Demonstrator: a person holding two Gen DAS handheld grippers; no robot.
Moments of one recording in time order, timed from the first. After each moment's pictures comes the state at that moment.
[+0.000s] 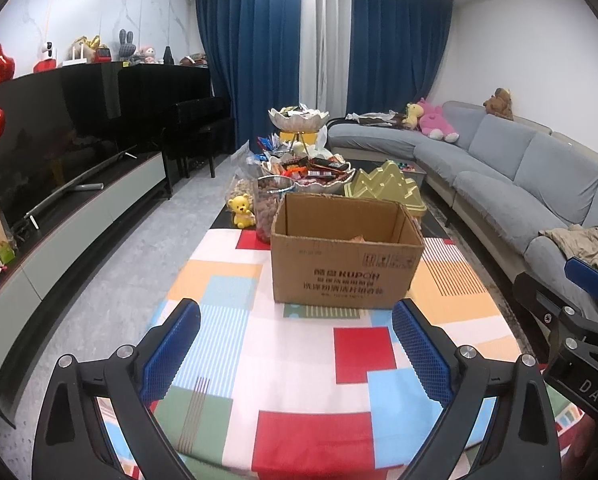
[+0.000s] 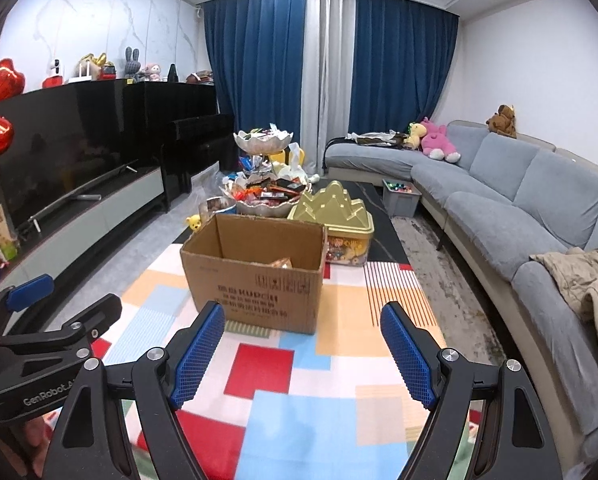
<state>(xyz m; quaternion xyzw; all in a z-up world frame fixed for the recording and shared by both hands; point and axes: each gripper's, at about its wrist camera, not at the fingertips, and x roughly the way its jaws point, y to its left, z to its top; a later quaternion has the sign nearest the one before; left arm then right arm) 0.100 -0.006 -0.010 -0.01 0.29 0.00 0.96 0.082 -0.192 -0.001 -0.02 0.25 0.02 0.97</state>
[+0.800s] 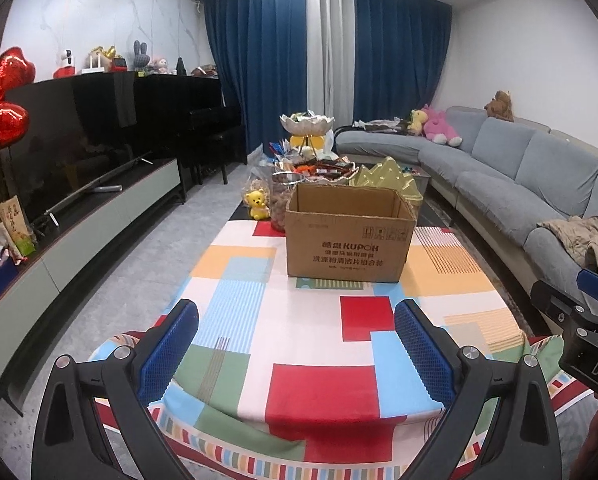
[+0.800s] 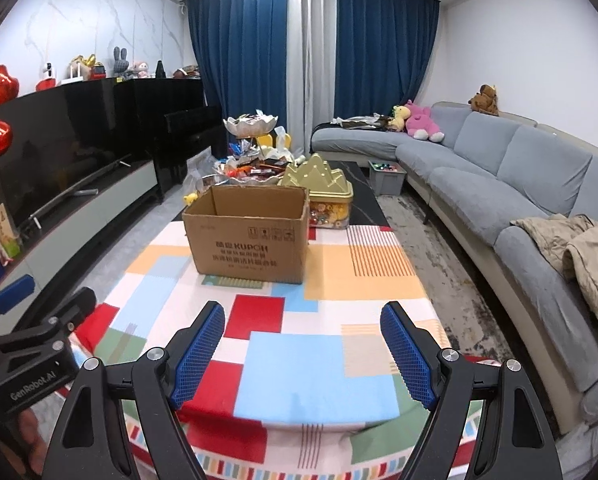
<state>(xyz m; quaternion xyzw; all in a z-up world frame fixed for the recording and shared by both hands) 0.010 -0.004 -0.016 0.00 0.26 0.02 0.96 0.006 -0.210 -0.014 -0.01 0.27 0.00 0.96</state>
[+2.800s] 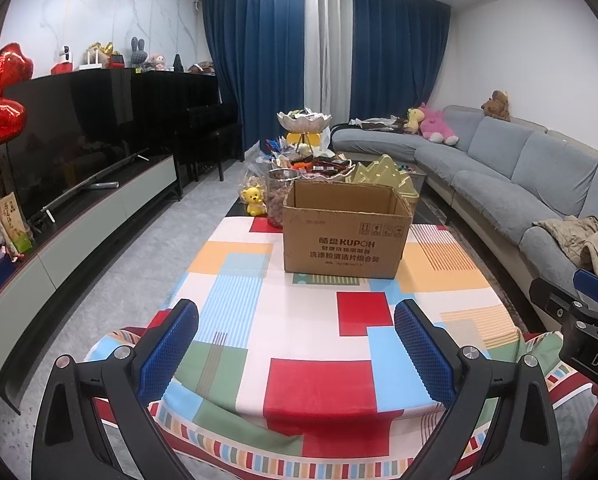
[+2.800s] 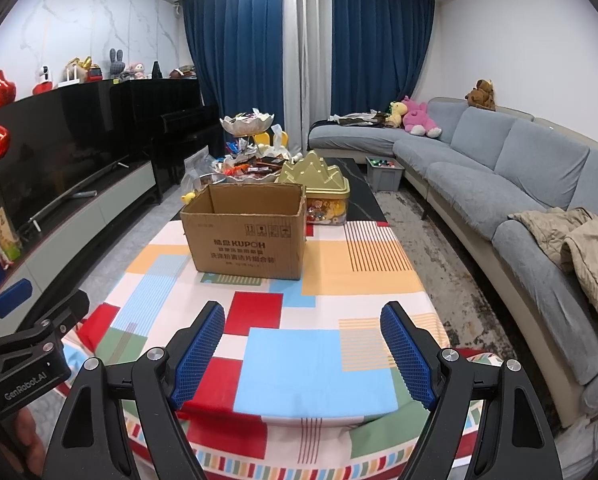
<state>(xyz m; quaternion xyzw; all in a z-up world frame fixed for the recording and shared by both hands) 0.003 -0.004 -0.020 0.00 0.27 0.01 0.96 0.002 -0.214 -0.018 0.00 0.28 0.00 0.96</state>
